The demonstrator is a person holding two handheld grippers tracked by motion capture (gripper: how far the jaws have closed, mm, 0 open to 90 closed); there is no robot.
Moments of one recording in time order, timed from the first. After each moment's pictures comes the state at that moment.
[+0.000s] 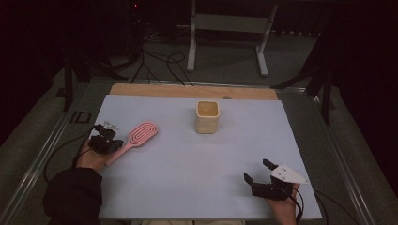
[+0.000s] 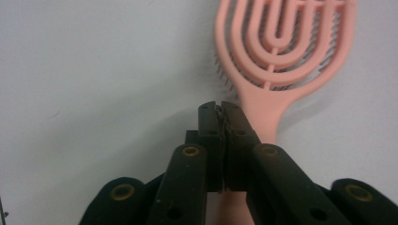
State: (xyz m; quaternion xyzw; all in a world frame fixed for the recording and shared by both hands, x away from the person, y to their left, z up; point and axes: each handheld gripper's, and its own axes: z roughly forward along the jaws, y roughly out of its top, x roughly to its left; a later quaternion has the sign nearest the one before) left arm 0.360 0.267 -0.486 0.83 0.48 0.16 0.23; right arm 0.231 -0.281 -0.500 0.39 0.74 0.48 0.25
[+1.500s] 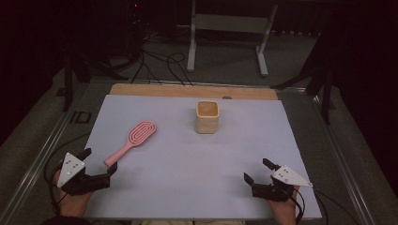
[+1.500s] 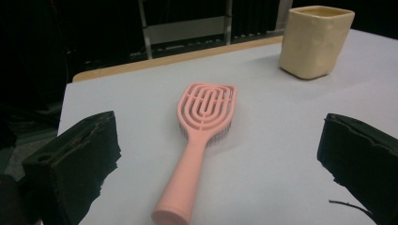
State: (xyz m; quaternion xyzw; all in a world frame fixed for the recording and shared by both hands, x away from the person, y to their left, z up) left arm 0.222 0.288 -0.468 0.69 0.44 0.32 0.48; right arm 0.226 -0.281 -0.495 0.38 0.73 0.51 0.26
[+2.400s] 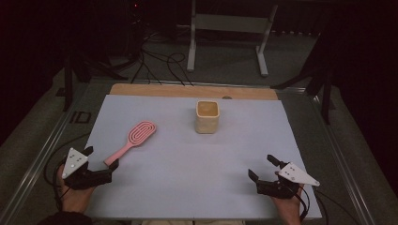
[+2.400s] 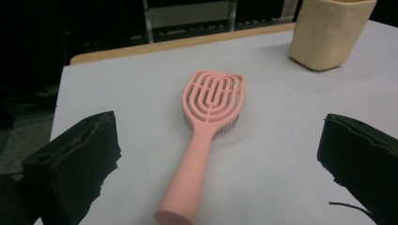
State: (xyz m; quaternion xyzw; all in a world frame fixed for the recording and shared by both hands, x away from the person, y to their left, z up) left arm 0.244 0.286 -0.468 0.71 0.46 0.29 0.45; right arm 0.231 -0.292 -0.487 0.37 0.72 0.53 0.27
